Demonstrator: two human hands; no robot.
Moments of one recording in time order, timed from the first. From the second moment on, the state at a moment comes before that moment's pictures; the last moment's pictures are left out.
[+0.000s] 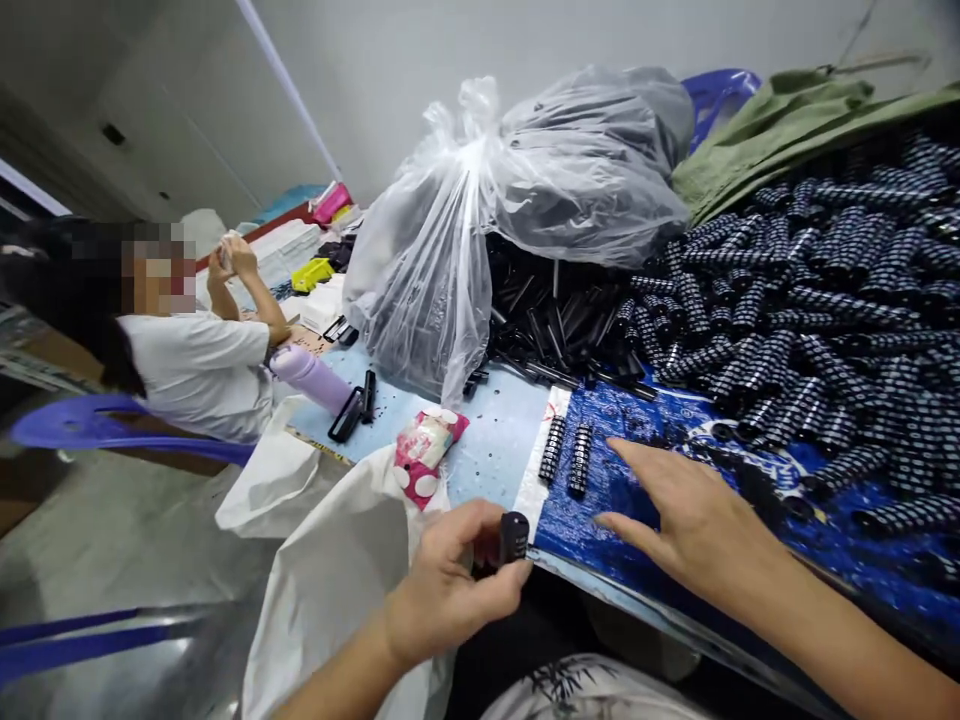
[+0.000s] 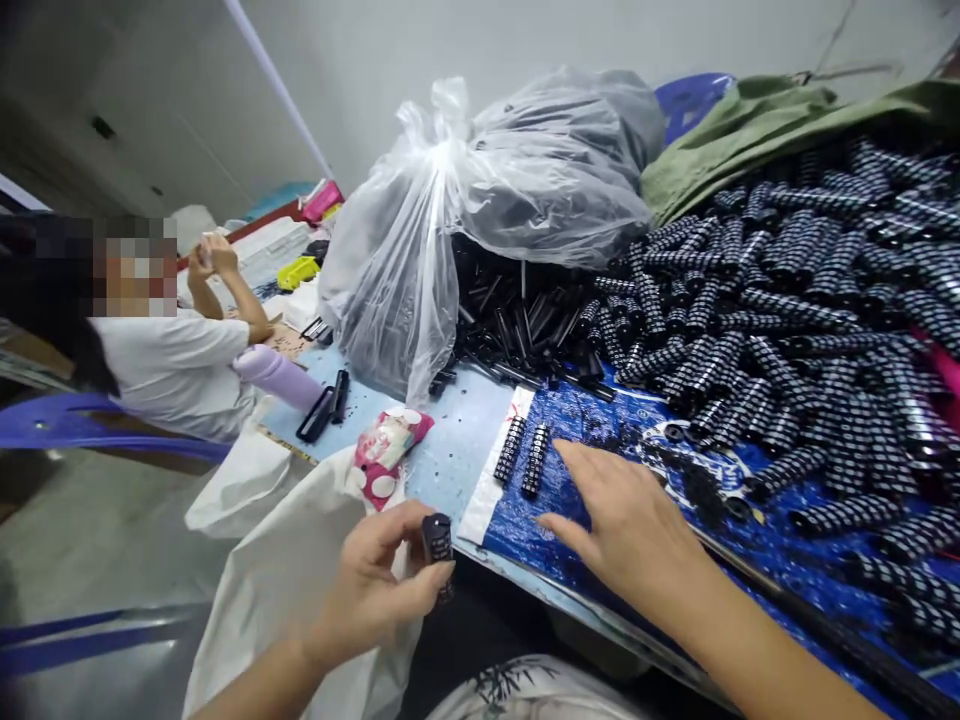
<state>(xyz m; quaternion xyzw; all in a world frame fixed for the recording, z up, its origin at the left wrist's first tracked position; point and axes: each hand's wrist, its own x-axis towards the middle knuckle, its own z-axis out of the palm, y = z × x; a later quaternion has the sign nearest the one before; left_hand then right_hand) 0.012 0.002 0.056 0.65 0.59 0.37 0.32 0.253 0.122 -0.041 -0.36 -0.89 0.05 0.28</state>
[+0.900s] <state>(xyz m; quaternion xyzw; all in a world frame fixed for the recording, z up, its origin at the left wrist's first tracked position) 0.097 0.061 -0.015 0.75 0.51 0.36 0.22 0.342 0.071 -0.007 -0.37 -0.85 0.10 0.37</state>
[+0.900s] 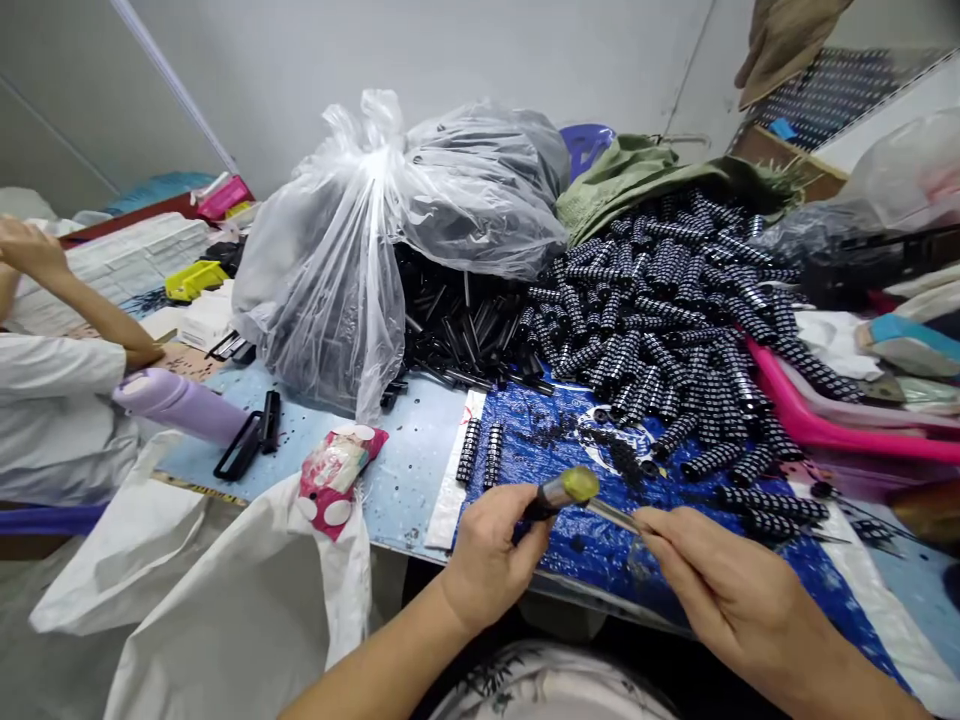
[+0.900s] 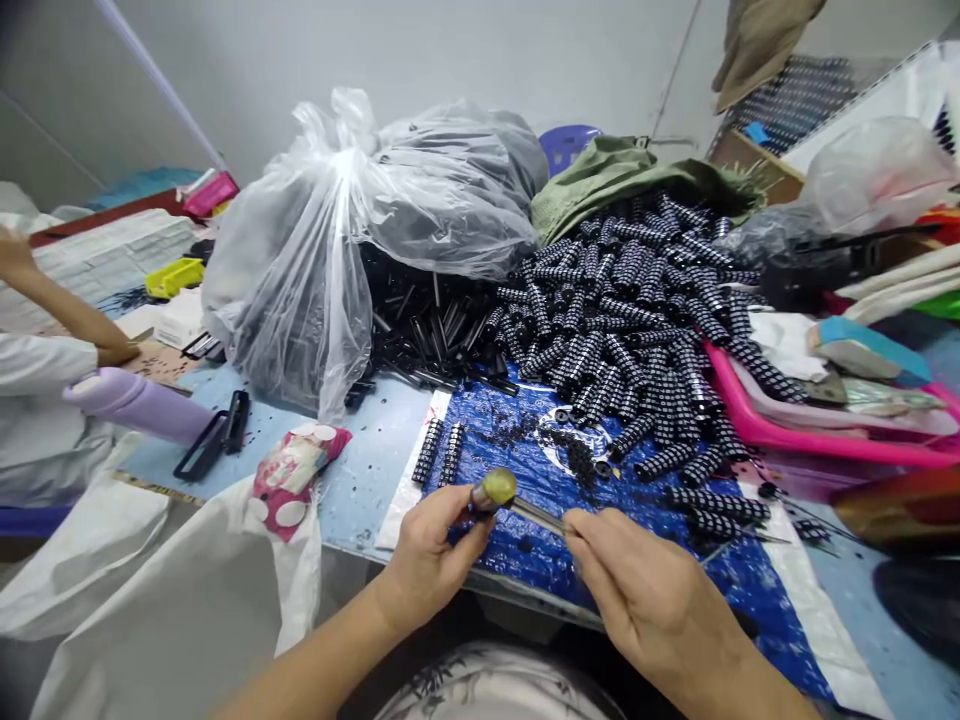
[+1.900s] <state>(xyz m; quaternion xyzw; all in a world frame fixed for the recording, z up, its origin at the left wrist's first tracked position) -0.003 0.155 0.042 0.74 0.66 0.06 0.10 0.242 0.156 -0.044 -0.44 -0.71 0.51 0.23</state>
